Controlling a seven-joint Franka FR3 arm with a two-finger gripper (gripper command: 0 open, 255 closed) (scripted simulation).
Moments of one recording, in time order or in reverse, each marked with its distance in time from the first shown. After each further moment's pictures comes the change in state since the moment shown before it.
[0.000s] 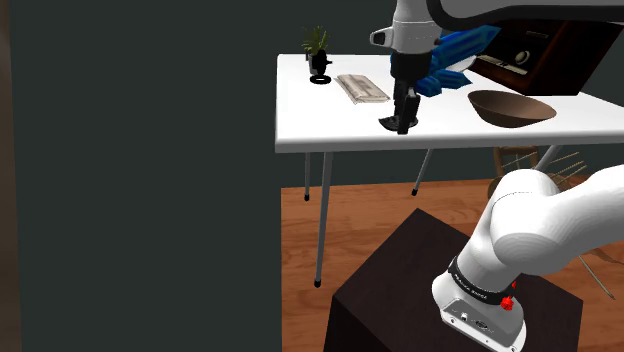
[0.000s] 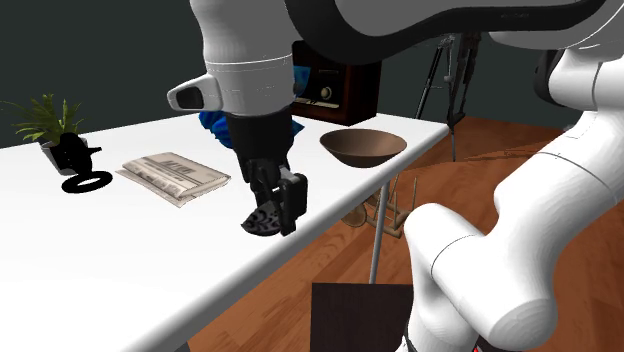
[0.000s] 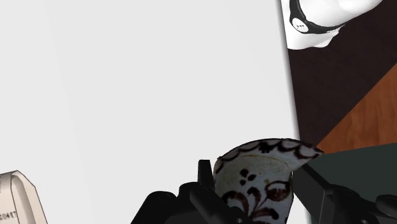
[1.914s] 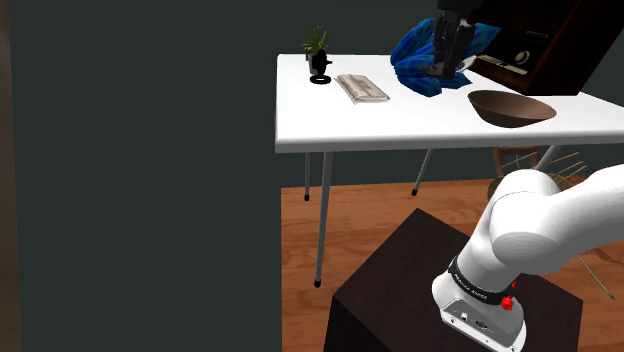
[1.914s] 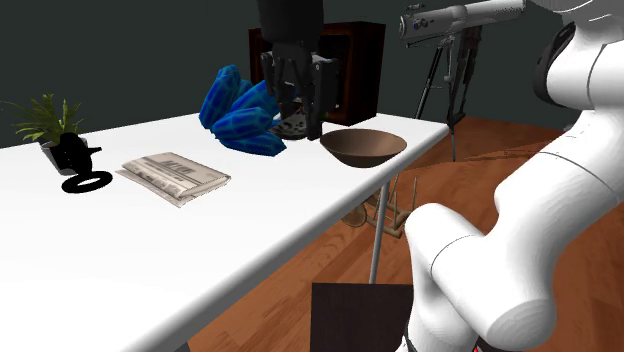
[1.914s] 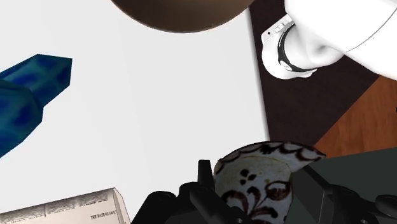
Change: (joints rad) arm -0.022 0.013 -0.063 0.333 -0.062 -0.310 -0.128
